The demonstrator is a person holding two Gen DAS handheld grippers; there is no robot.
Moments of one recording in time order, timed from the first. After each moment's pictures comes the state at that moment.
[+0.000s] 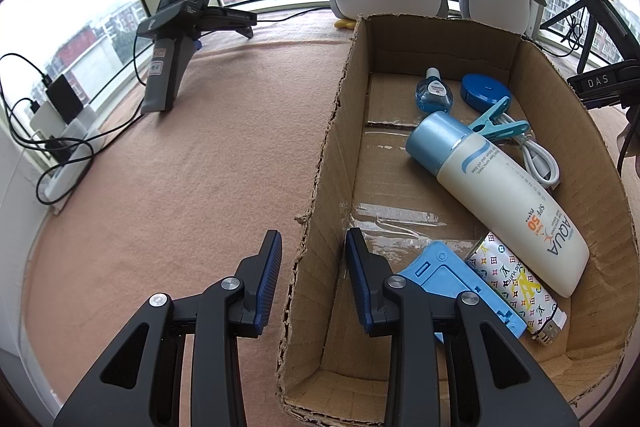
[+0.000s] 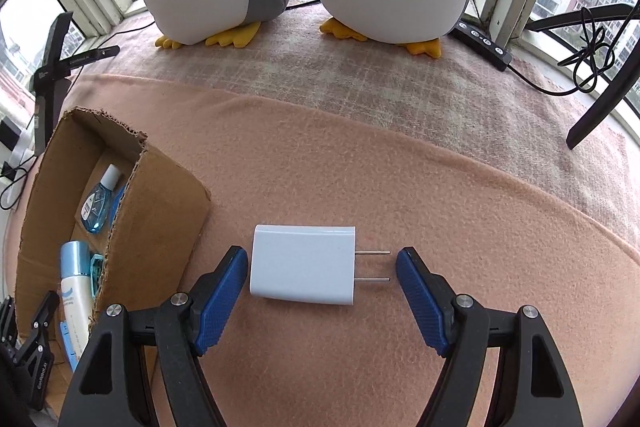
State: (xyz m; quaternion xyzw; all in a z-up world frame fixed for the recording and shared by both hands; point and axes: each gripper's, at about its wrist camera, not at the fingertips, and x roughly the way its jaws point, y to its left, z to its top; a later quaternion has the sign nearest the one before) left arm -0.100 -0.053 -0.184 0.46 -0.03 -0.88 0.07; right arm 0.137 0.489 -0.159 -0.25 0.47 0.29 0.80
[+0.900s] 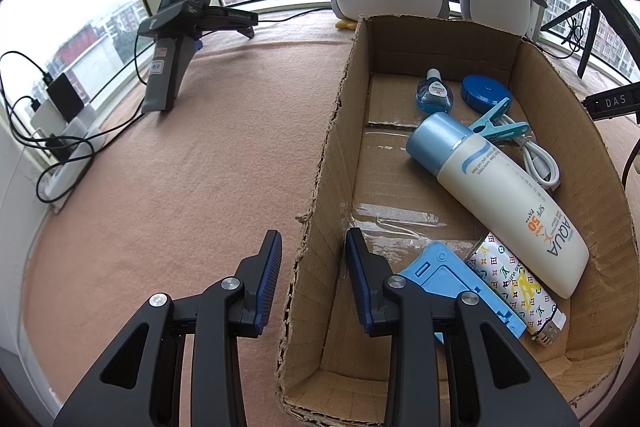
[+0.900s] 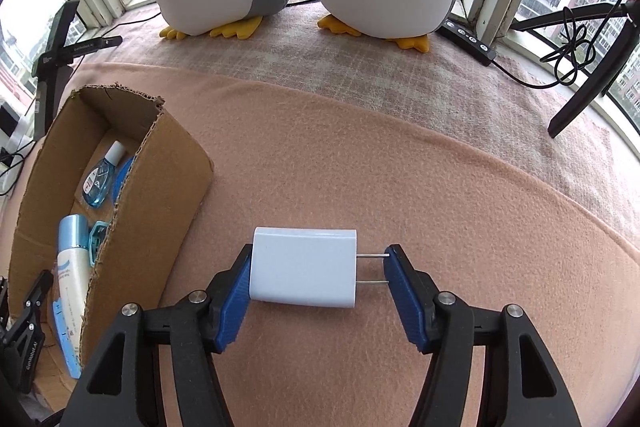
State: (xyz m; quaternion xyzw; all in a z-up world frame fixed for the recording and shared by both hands) left arm -0.099 -0.054 -0.184 0.46 -0.02 -0.89 0.08; right arm 0.113 0.472 -0.151 -0.26 0.45 0.27 0.81
